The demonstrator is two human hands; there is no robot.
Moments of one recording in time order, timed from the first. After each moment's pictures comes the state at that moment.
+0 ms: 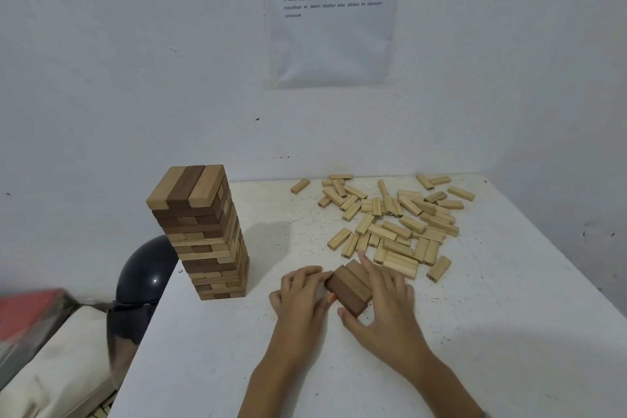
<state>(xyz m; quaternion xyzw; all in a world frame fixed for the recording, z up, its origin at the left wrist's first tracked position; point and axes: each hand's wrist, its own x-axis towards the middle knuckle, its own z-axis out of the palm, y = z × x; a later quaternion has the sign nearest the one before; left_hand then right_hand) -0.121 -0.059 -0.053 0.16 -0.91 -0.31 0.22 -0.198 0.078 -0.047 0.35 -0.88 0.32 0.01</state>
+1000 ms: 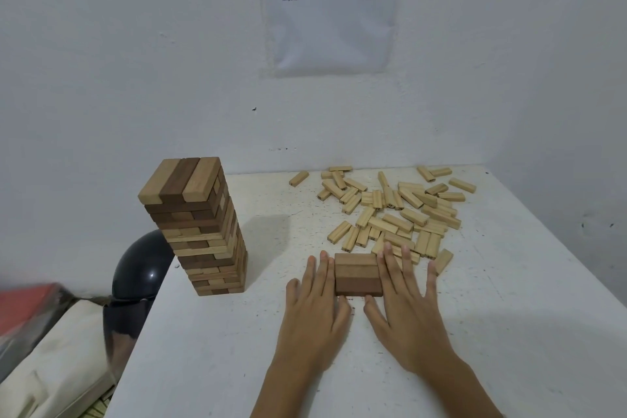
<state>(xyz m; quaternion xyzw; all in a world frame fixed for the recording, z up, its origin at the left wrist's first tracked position) -0.123 -0.044 -0.052 0.14 -0.97 -0.17 0.07 -0.211 0.096 -0.065 0.33 -0.94 0.08 0.10</state>
